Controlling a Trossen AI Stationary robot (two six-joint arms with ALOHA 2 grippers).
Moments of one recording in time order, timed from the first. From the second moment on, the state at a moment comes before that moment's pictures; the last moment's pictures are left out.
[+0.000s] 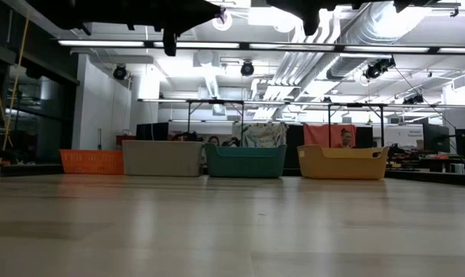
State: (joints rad) left arm 0.01 1.24 0.60 0.70 -0.13 -0.23; right arm 0.01 1.16 0.77 0.34 -0.03 0.12
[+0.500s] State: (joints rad) left arm 0.06 1.24 0.60 0.70 -0.13 -0.23; right arm 0.01 1.16 0.77 0.34 -0.03 0.16
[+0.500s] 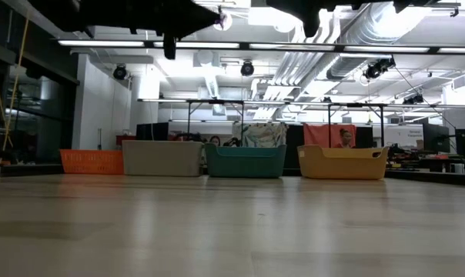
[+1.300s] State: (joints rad) left arm 0.84 1.59 1.01 -0.52 0.02 -0.26; right arm 0.01 1.16 0.77 0.31 0.18 0.32
